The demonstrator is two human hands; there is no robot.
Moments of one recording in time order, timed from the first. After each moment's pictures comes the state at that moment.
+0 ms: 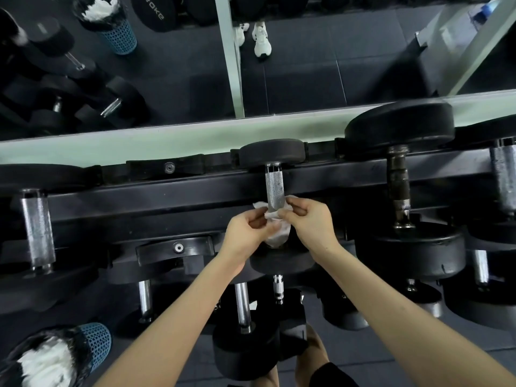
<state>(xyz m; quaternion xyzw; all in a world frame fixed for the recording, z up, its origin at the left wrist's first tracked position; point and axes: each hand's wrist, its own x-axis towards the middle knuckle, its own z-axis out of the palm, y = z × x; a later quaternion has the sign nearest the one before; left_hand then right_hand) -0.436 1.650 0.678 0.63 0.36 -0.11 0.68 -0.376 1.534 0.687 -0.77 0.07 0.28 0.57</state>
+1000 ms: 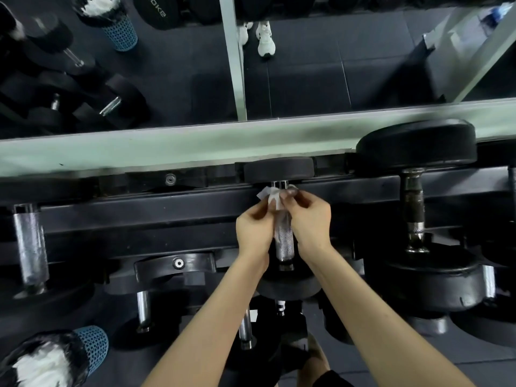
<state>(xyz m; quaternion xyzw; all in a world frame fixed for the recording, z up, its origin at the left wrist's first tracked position) -0.387 1.640 0.693 0.50 0.47 0.01 0.73 -0.348 1.575 0.692 -0.69 0.18 0.22 0.67</state>
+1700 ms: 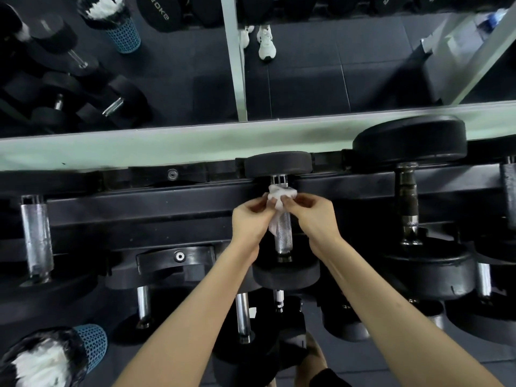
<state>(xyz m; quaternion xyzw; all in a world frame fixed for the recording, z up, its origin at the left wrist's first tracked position) -0.393 1.653 0.687 0.57 0.43 -0.01 0.70 -0.345 1.552 0.686 -0.70 0.13 0.28 0.64</state>
